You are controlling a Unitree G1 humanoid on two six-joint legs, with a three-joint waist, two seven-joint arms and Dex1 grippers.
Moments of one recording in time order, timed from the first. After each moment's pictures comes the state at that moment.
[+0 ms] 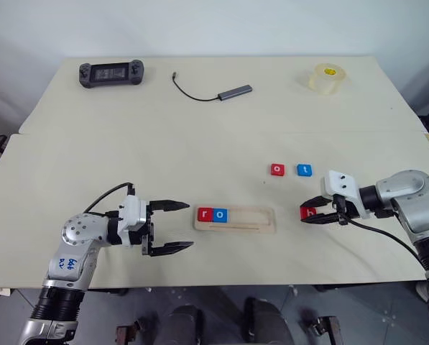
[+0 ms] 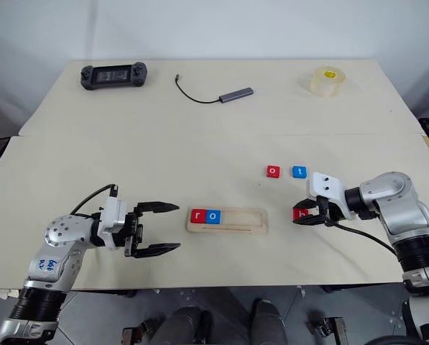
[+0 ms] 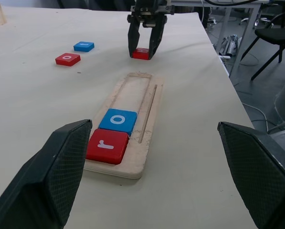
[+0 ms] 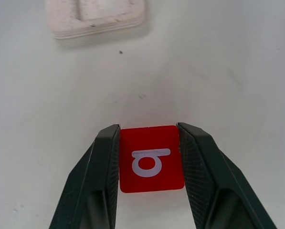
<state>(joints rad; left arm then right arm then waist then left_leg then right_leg) -0.21 0.57 0.03 -0.02 -0.43 0.00 -1.23 -0.57 -0.92 0.18 0.31 0.14 0.16 1.45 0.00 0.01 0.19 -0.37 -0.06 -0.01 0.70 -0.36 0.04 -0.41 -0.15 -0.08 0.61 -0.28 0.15</state>
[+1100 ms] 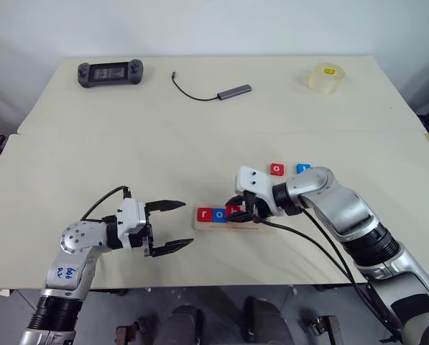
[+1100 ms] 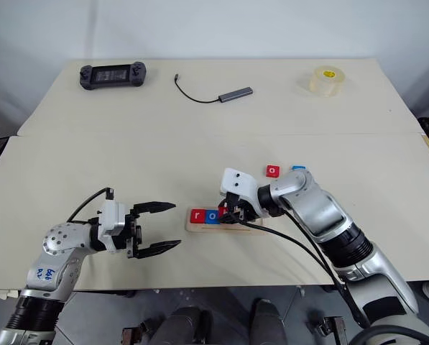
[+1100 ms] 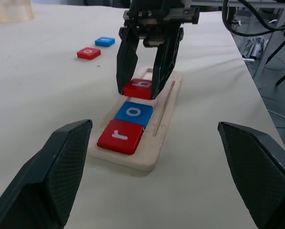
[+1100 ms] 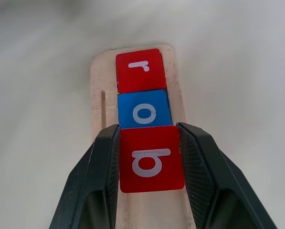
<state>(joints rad) -0.15 0.57 0.03 -0.07 -0.43 -0.02 -1.12 -0.74 -0.60 0.44 -0.13 0.17 0.74 1.12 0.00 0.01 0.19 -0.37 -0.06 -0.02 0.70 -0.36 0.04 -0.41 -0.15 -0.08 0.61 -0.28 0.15</state>
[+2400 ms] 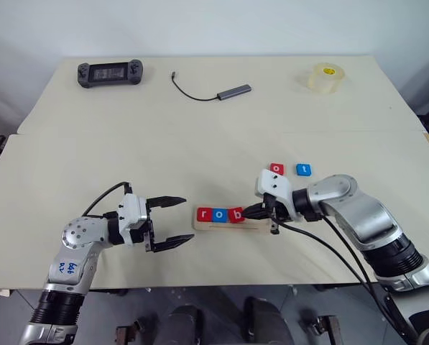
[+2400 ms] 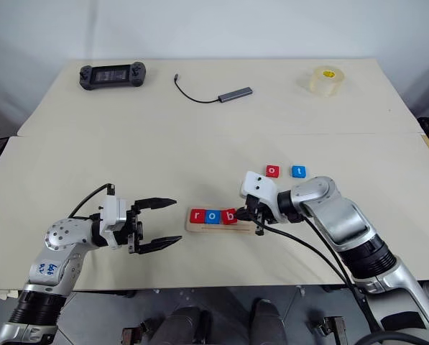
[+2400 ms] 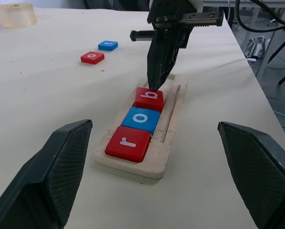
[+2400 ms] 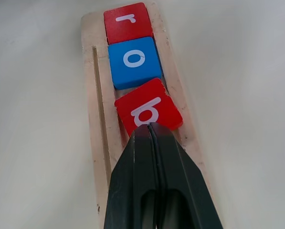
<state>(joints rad) -0.18 0.57 0.02 -0.03 -0.43 -0.02 -1.12 -0.63 -0.69 0.35 -0.18 0.22 0.74 1.11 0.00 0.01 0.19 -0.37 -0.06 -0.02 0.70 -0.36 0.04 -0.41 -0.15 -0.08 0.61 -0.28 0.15</state>
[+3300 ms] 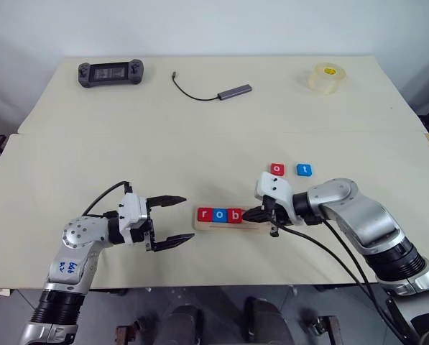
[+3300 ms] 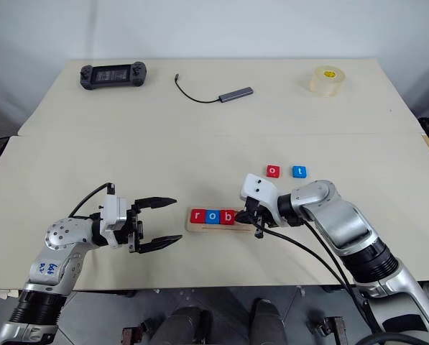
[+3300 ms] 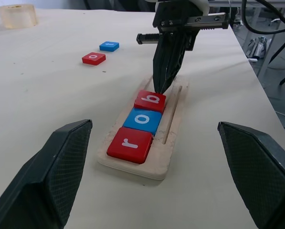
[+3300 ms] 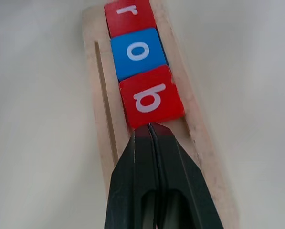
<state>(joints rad) -0.19 0.57 0.02 -0.03 -0.43 -0.02 -1.11 -0.60 -0.70 0.35 -0.23 0.25 0.81 1.08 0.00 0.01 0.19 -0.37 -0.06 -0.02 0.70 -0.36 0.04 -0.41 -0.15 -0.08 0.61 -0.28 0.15</state>
